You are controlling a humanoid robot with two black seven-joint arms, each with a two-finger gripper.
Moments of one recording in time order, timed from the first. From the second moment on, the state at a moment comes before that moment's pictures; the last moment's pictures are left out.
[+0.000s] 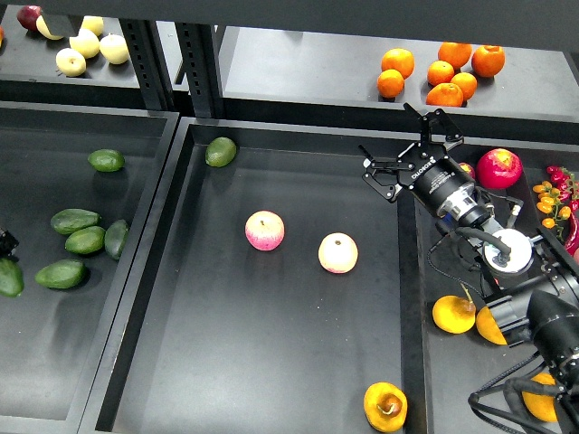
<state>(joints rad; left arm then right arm) -0.76 0.67 -0.28 -0.46 0.55 -0.49 0.49 0.65 0.01 1.32 0.57 -0.18 0.58 -0.21</state>
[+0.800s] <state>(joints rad) -0.69 0.59 -0.29 -0.36 0.55 -0.49 0.49 0.65 0.01 1.32 0.57 -0.18 0.58 -0.21</state>
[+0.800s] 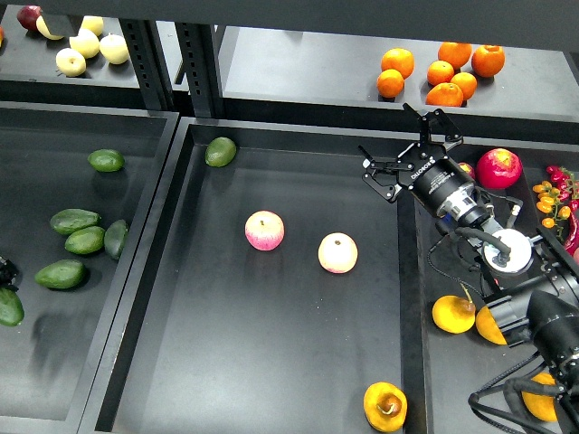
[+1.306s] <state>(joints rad) -0.68 0.57 -0.29 -0.36 0.52 -0.49 0.49 0.65 0.01 1.32 0.57 -0.18 0.58 -0.21</state>
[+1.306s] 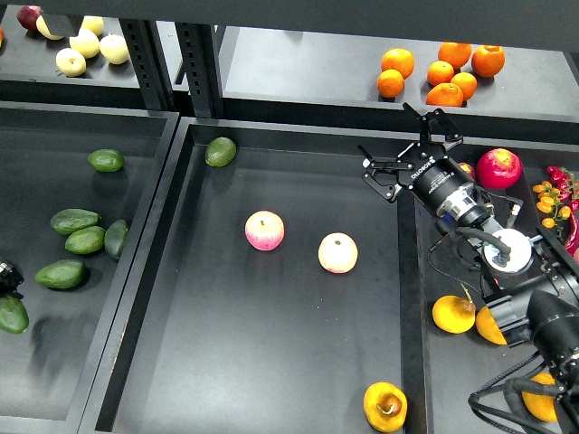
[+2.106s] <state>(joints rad) -0.68 0.56 -0.39 -0.38 0.50 -0.49 0.49 0.65 0.02 1.32 0.57 -0.18 0.58 -0.21</state>
